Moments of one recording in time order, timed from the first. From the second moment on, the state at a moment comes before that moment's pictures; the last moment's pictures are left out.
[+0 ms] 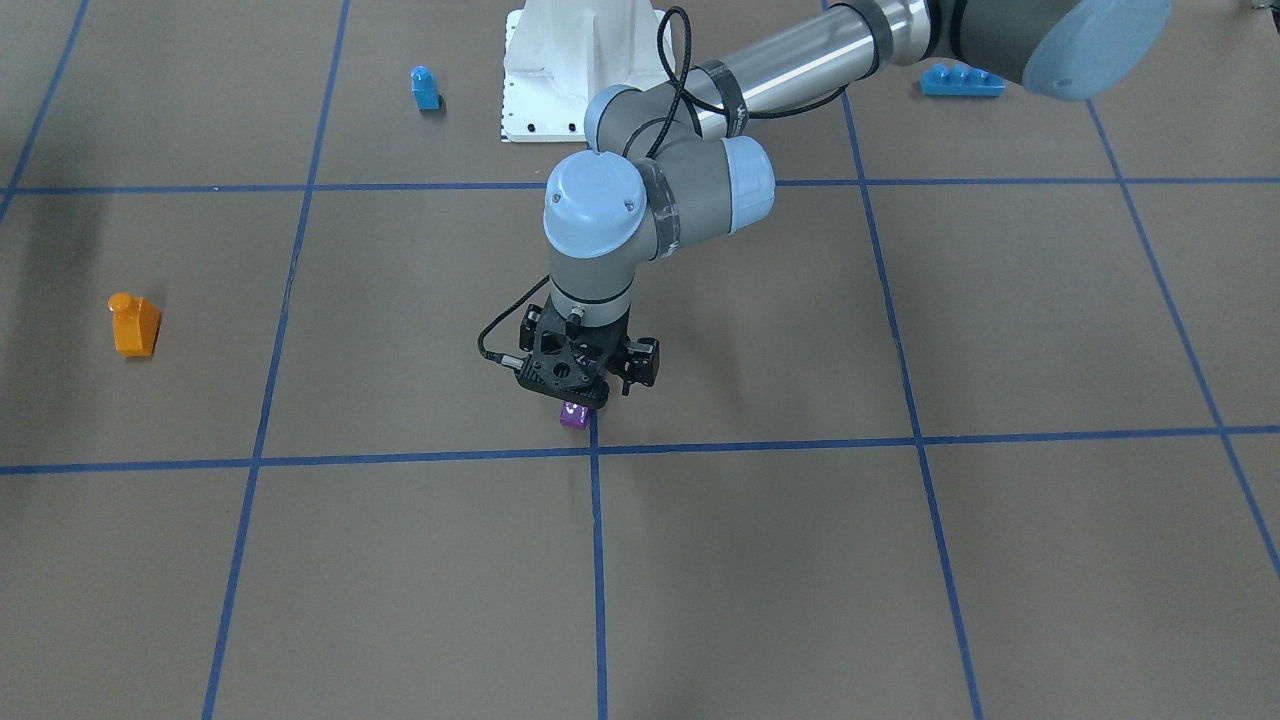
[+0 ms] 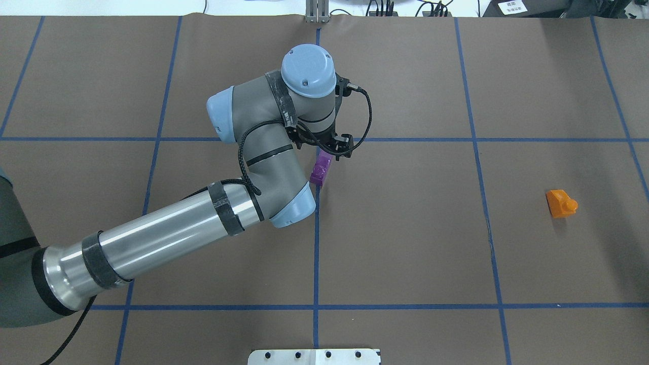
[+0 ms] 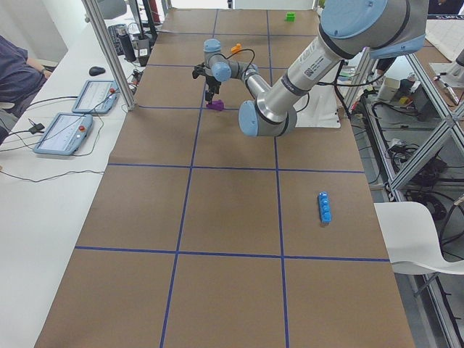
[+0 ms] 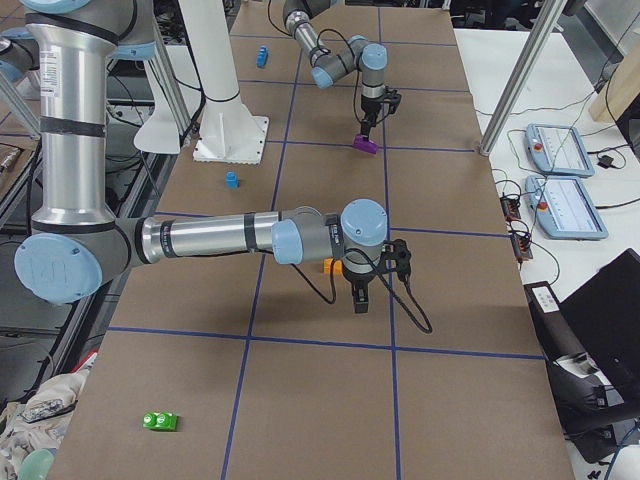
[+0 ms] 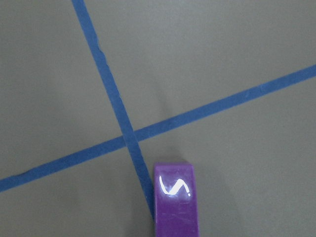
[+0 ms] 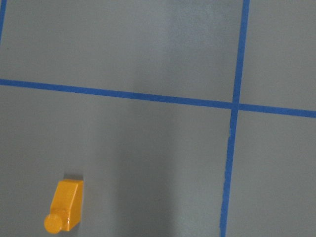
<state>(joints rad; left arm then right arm) -0.61 -2.60 -1.20 -1.70 -1.94 -0.82 1.45 -1.67 1.77 -1.40 2.41 0.20</state>
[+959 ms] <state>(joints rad) -0.64 -2.59 -1.28 -1.62 -1.94 -0.82 1.02 -1.71 1.76 -1.01 2.20 0.77</state>
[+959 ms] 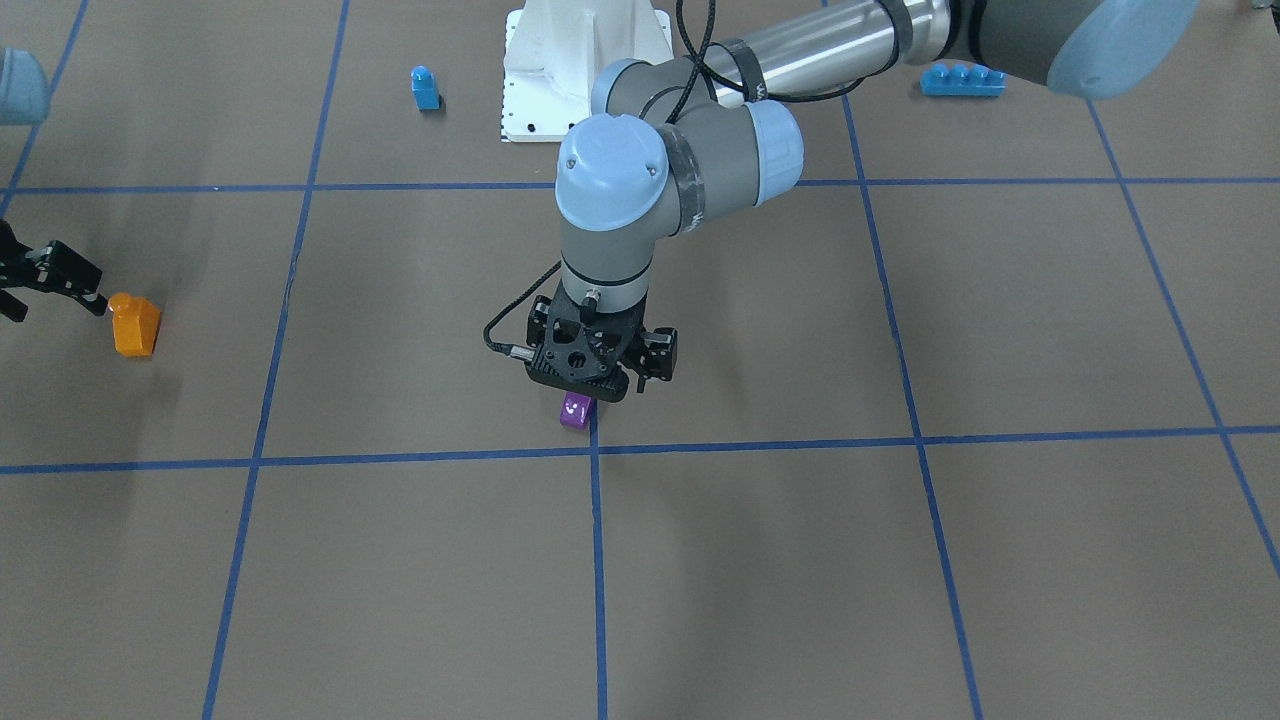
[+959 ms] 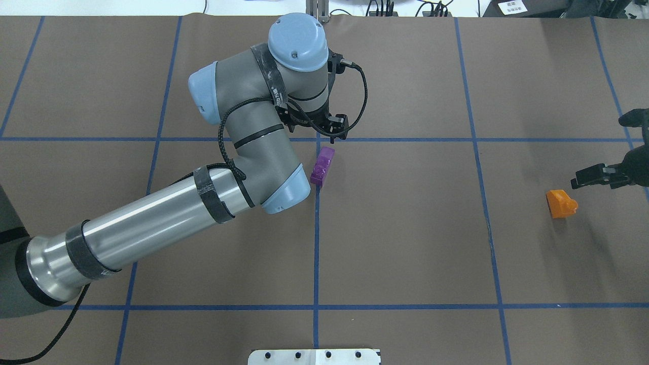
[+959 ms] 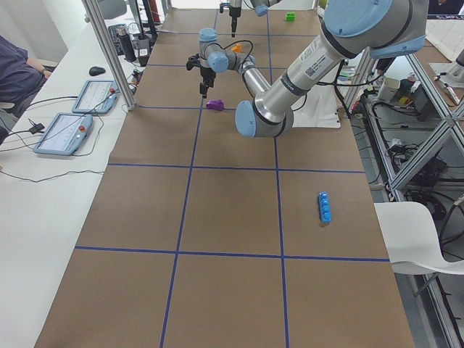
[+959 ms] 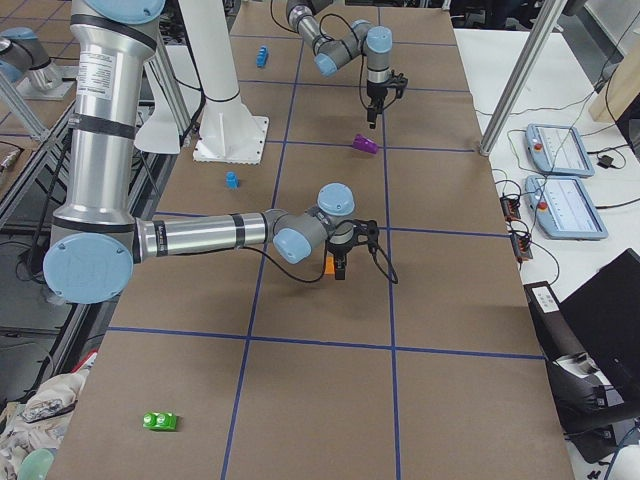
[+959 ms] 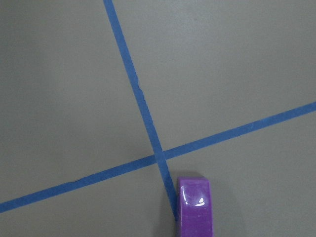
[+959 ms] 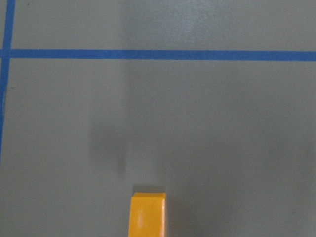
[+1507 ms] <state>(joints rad) -0.65 -2.59 -1.28 -1.62 -1.94 -0.82 0.92 -1.67 1.69 -1.01 2.14 0.80</state>
